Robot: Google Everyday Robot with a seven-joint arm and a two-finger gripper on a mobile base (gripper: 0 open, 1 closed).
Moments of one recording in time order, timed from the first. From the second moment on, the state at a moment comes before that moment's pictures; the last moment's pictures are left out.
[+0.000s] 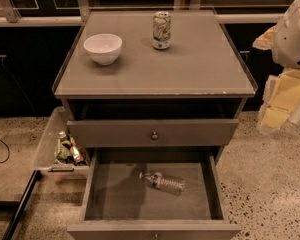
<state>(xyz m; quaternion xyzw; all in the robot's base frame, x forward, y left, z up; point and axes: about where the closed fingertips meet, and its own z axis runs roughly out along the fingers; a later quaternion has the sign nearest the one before) 0.438 -0.217 0.976 -0.60 0.78 -0.03 0.16</state>
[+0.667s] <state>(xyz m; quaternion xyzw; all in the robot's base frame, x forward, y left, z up) 0.438 -0.219 0.932 -0.60 0.79 -0.02 0.14</state>
